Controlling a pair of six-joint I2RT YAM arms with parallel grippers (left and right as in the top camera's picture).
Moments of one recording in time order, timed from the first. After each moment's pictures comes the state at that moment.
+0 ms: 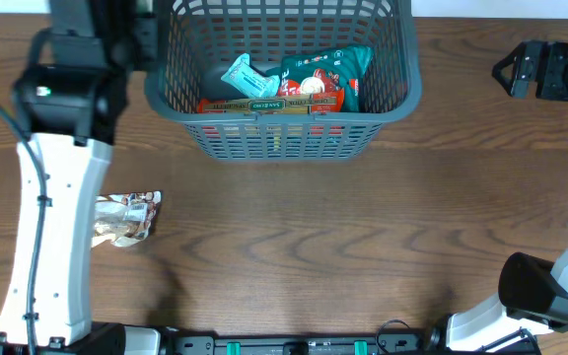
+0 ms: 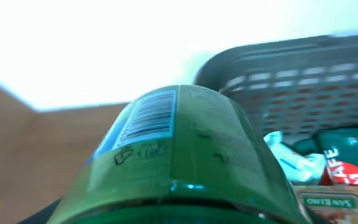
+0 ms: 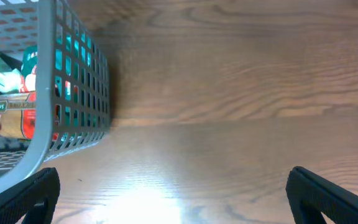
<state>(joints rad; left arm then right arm) -0.15 1.57 1.85 -0.84 -0.19 0.11 -0.29 1.79 2.41 -1.63 -0.18 -0.12</state>
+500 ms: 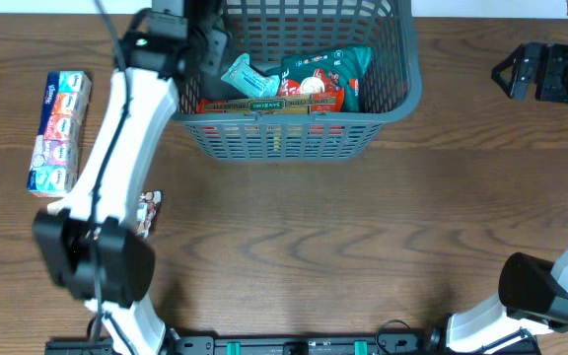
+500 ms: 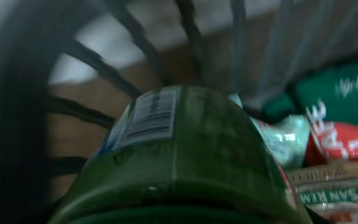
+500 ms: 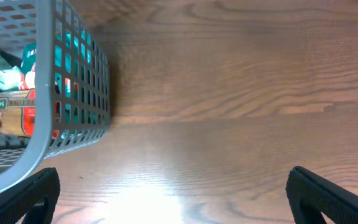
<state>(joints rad) -0.22 1.93 1.85 -0.77 -0.08 0.17 -0.29 1.79 2.41 -1.63 -0.18 -0.12</state>
